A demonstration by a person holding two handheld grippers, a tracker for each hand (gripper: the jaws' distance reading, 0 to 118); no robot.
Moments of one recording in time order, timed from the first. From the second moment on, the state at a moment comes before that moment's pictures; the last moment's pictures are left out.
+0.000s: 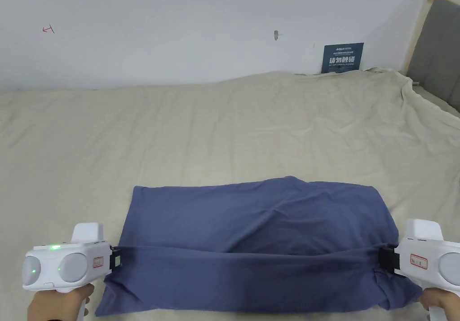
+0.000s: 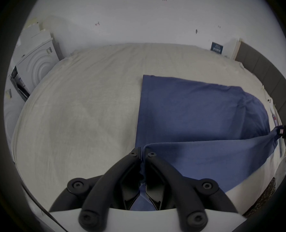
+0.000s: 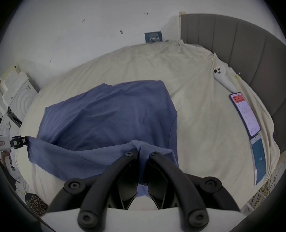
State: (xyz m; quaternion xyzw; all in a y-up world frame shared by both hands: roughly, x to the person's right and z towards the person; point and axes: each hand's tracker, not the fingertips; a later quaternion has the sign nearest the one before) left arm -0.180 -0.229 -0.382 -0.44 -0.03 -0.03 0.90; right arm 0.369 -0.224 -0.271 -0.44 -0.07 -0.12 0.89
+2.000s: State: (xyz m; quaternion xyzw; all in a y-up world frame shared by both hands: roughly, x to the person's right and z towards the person) left arm -0.195 -0.241 -0.330 -0.49 0.00 0.03 0.87; right arm 0.326 -0.142 -0.139 -0.27 -0.09 -0.06 0.96
